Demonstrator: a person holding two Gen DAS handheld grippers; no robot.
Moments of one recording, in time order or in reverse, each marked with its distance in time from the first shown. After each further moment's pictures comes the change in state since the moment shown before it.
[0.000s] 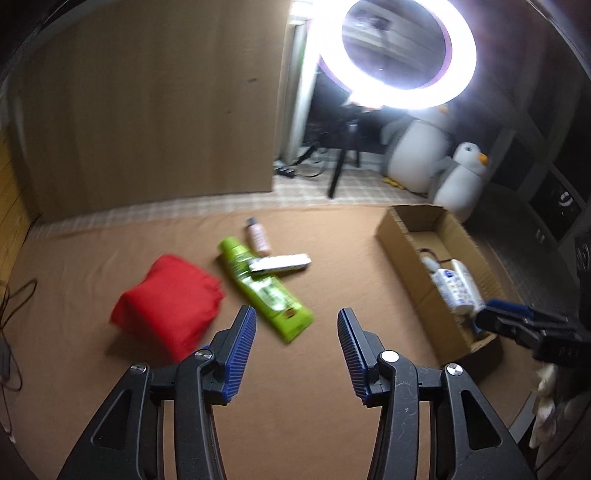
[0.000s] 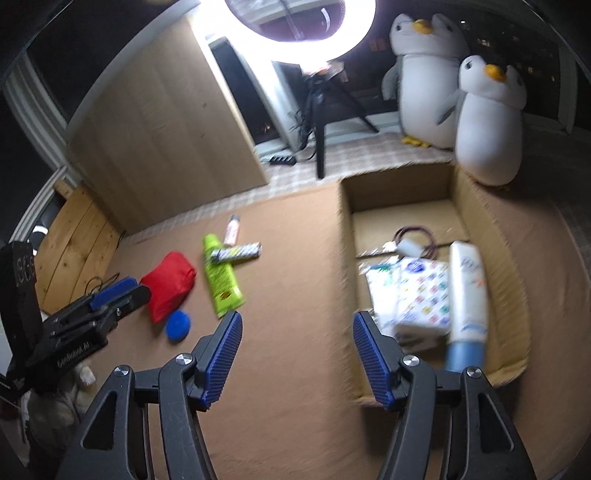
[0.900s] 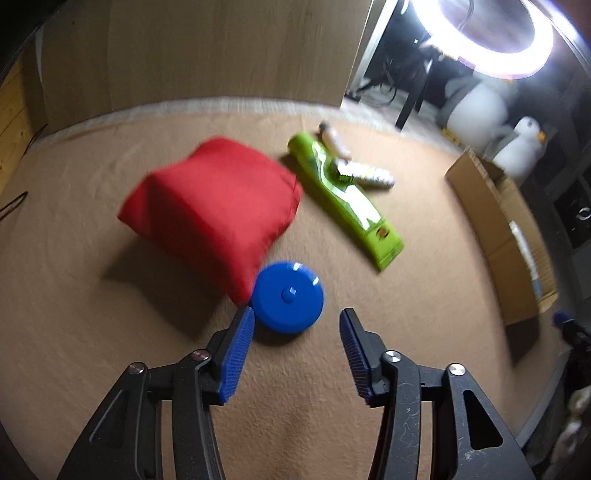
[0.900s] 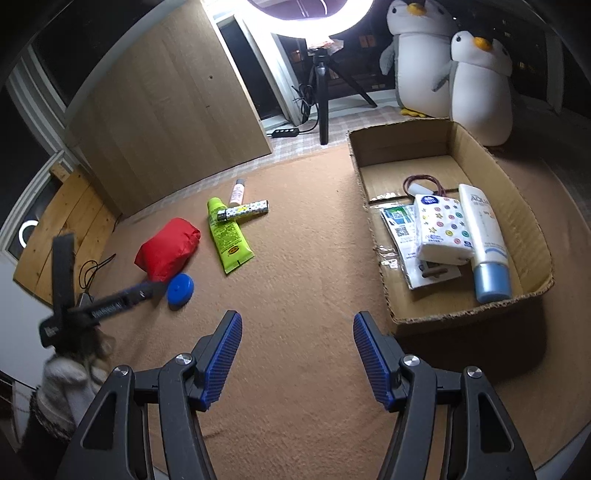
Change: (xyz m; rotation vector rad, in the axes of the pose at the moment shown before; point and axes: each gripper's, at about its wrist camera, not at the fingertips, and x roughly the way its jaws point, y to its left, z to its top) left arm 0.076 0.077 -0.060 -0.102 0.213 0.028; right arm 0.007 0.022 -0.060 0.030 0.004 -0.037
